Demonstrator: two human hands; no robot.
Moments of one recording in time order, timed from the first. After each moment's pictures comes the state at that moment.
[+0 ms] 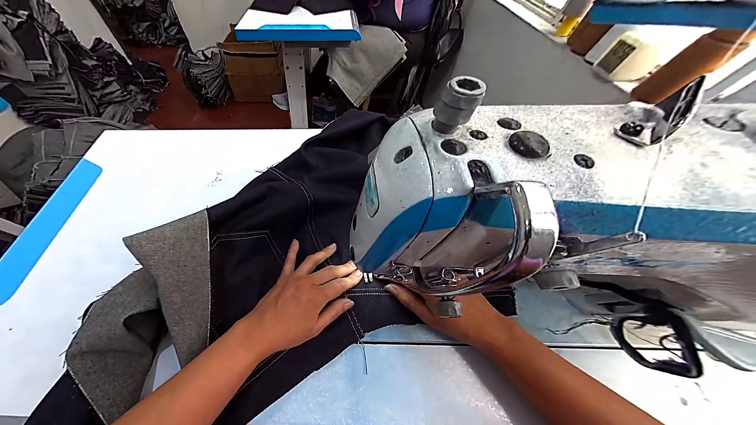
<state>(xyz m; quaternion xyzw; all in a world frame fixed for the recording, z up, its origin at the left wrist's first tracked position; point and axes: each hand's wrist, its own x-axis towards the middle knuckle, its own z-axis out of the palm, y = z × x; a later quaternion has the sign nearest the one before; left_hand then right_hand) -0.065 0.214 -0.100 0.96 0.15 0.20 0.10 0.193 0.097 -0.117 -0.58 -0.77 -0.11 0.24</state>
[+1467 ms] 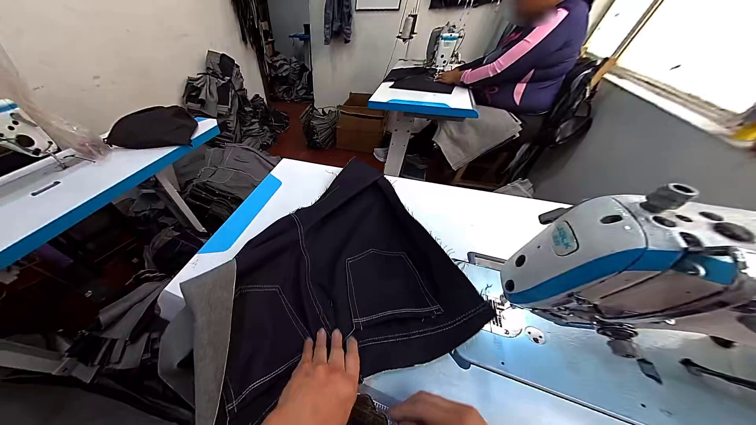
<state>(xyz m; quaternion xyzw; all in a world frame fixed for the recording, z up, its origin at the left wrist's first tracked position) -0.226 0.097 -0.068 0.89 0.46 0.07 0.02 0.004 0.040 -0.093 -0.44 -0.77 0.36 0.30</state>
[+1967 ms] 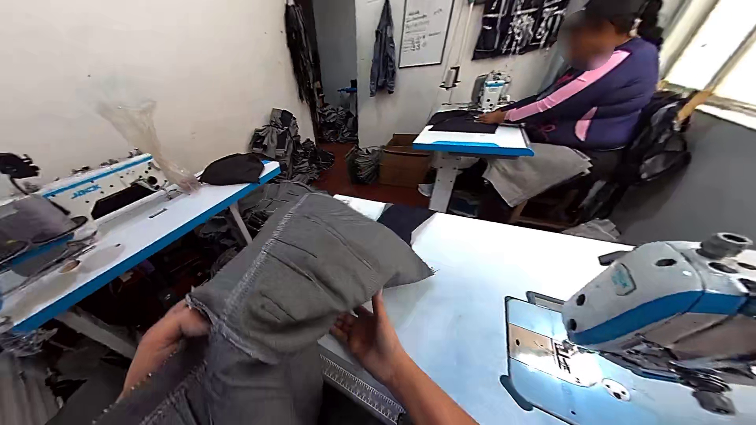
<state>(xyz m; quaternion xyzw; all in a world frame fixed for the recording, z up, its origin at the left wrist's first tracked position) -0.407 0.072 0.068 0.50 0.37 0.62 0.48 -0.164 0.185 -0.071 -0.30 -0.21 0.80 0.48</state>
